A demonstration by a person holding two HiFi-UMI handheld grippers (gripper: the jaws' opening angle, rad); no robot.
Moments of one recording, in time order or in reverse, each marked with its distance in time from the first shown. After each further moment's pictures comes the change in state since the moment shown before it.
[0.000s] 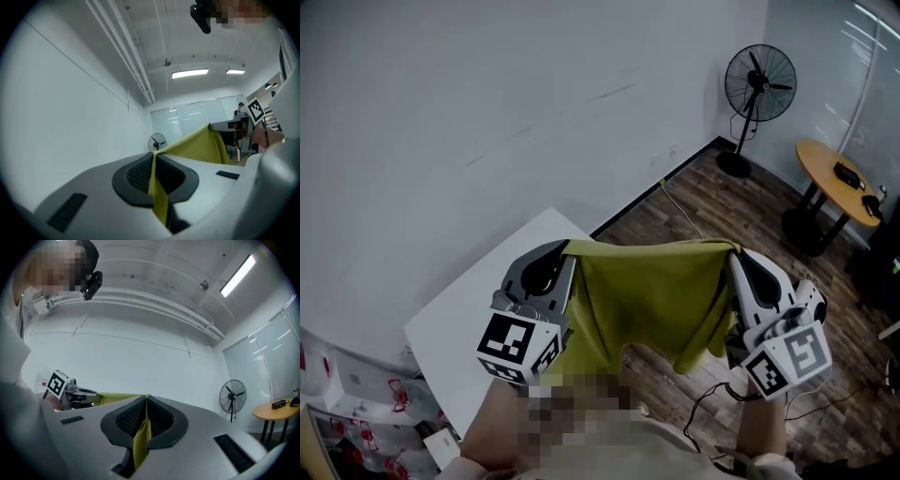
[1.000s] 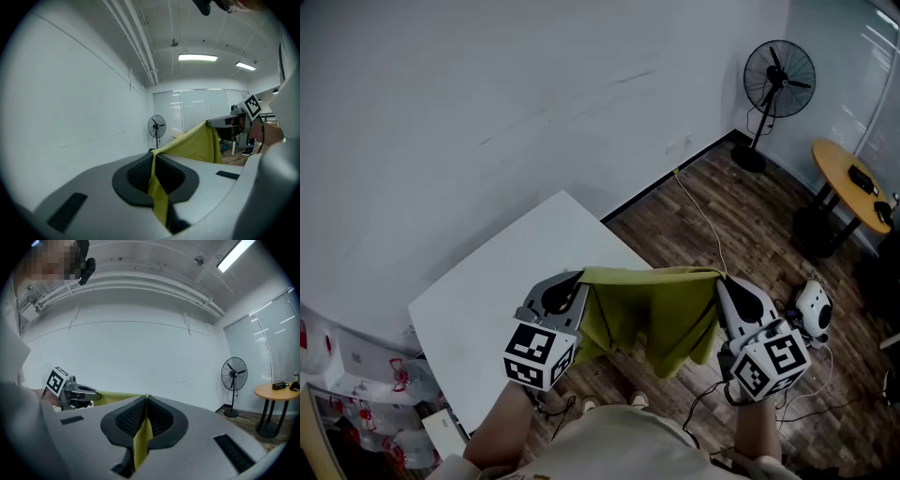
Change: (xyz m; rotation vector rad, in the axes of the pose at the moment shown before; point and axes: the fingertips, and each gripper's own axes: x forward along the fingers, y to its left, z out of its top) left arm -0.023 -0.022 -0.104 -0.084 0.239 -0.010; right arm -0.005 0.012 -0.100 0.105 0.220 0.052
